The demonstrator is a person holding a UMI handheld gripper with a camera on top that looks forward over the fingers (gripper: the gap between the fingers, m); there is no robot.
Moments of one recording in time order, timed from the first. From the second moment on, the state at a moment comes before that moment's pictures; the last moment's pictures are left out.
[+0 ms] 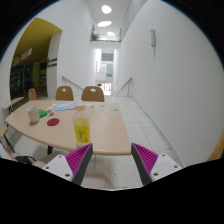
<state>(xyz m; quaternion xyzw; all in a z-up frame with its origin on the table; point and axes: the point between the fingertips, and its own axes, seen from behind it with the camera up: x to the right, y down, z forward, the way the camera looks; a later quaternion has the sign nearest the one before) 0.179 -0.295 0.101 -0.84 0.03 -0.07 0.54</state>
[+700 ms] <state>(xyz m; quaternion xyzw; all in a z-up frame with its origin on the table) 0.079 -0.123 0.055 -0.81 0.05 0.01 0.58</state>
